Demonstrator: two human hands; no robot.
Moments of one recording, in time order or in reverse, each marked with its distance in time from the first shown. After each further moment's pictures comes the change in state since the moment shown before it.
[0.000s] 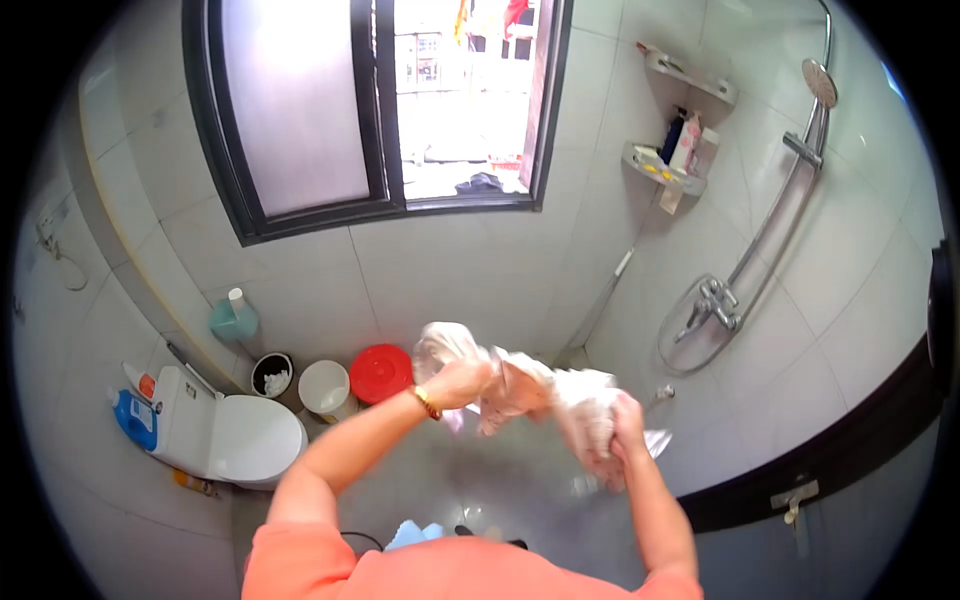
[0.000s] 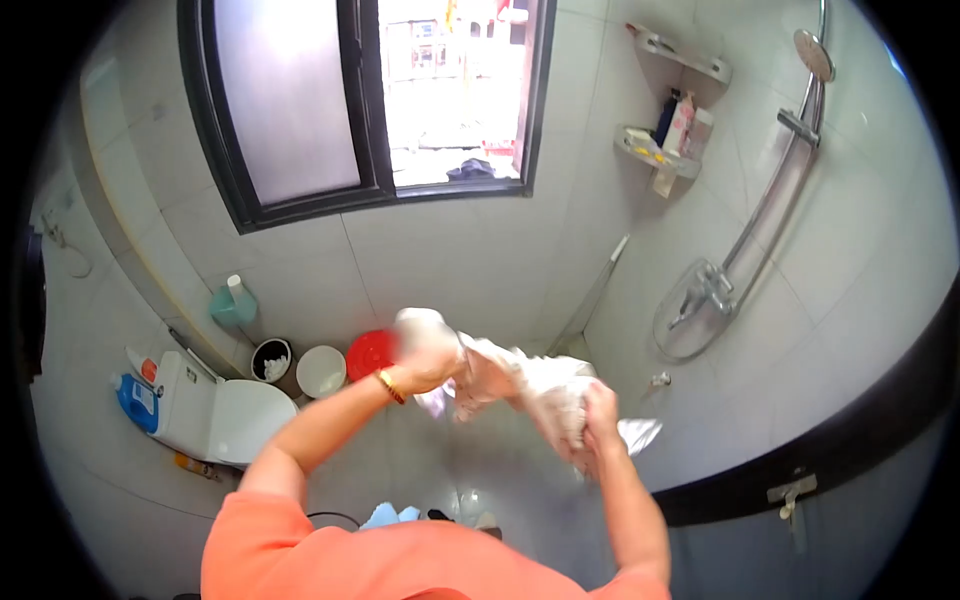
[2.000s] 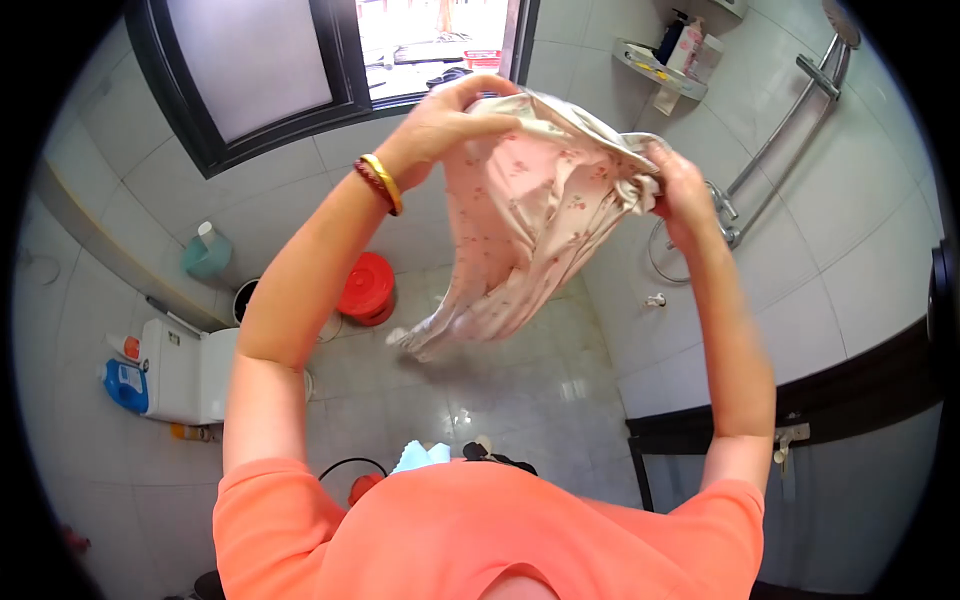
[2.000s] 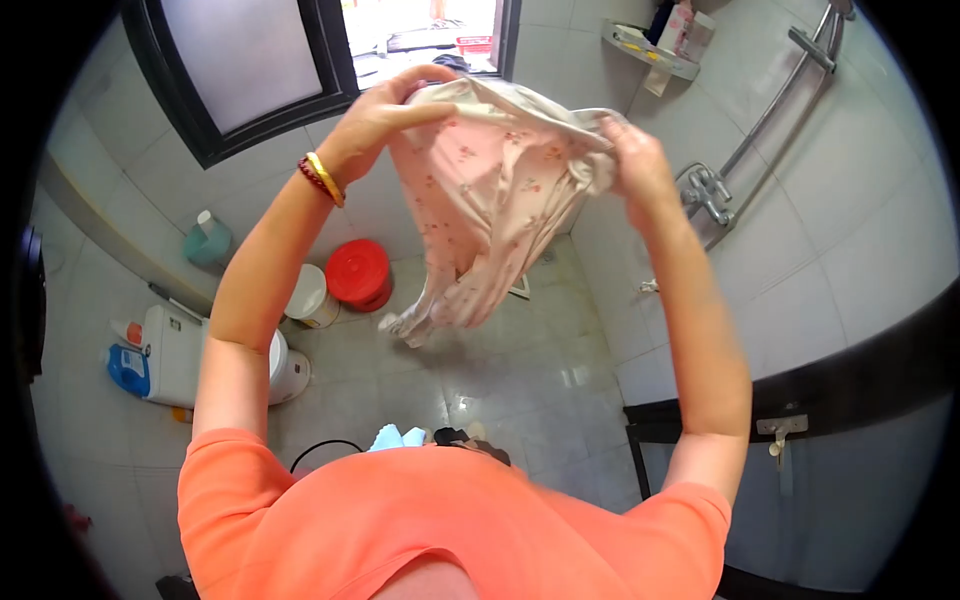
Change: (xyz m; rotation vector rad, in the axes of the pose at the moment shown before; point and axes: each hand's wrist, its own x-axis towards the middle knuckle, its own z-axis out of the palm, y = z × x) left_hand 0.055 0.048 -0.133 -1.165 0.076 0.322; right_hand 0.076 -0.207 0.091 -0.176 -0.447 0.112
